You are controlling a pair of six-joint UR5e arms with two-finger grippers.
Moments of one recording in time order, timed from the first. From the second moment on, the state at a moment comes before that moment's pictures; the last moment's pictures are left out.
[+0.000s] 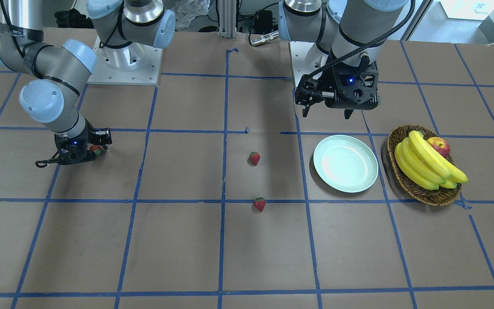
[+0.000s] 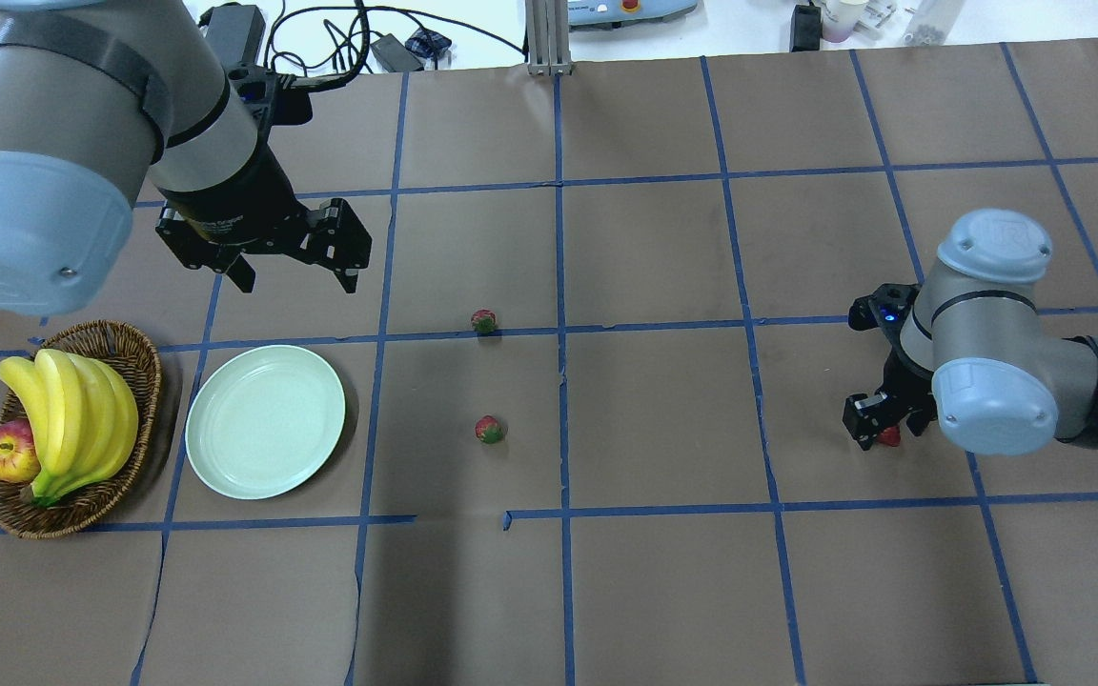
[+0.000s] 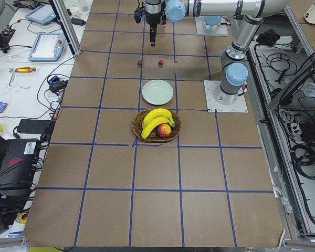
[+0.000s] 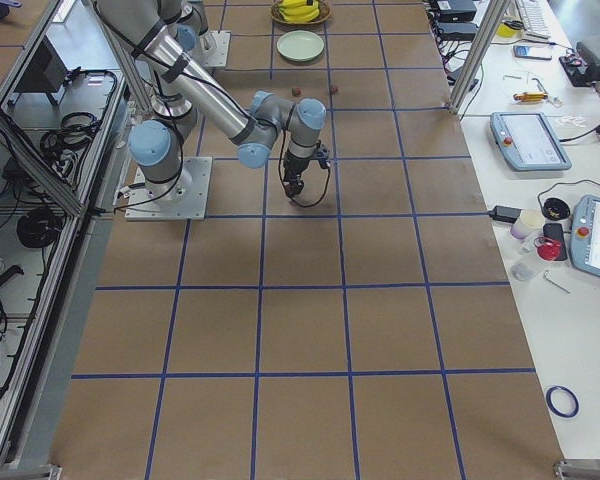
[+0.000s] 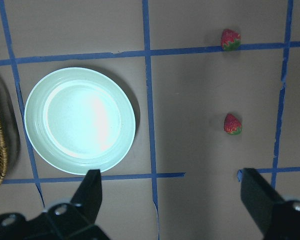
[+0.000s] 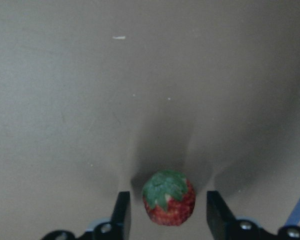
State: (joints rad) left arm -1.63 -1.54 -1.69 -1.49 1.59 -0.02; right arm 1.28 -1.41 2.24 -2.22 -1.69 -0.51
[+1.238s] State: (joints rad) left arm -1.63 -1.54 -1.69 -1.49 1.59 -0.02; right arm 1.71 -1.34 2.08 -2.37 -1.50 0.19
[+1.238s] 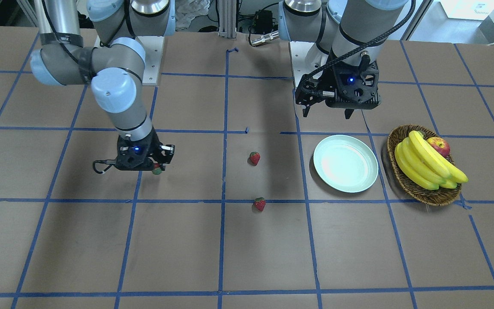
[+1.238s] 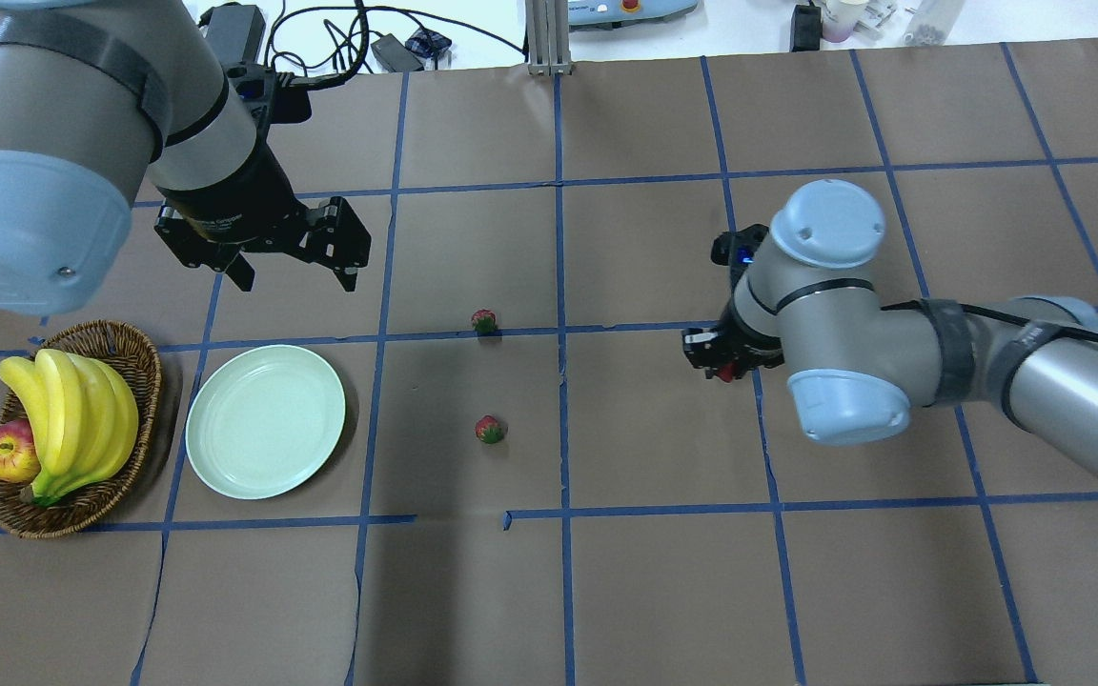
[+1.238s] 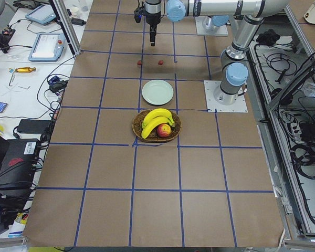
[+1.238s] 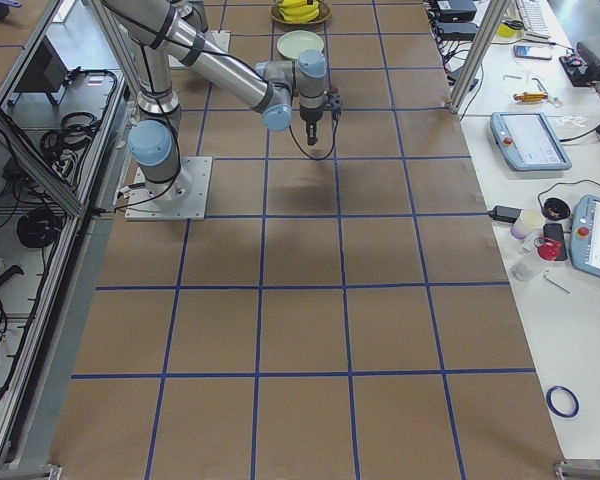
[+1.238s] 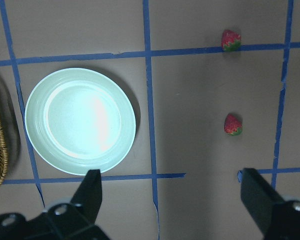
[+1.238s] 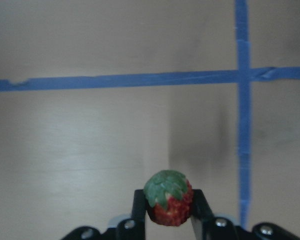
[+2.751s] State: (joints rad) left arm -1.63 -1.54 -1.69 -1.49 1.59 -0.02; right arm 1.98 -1.20 1.84 -2.29 -1.47 0.47
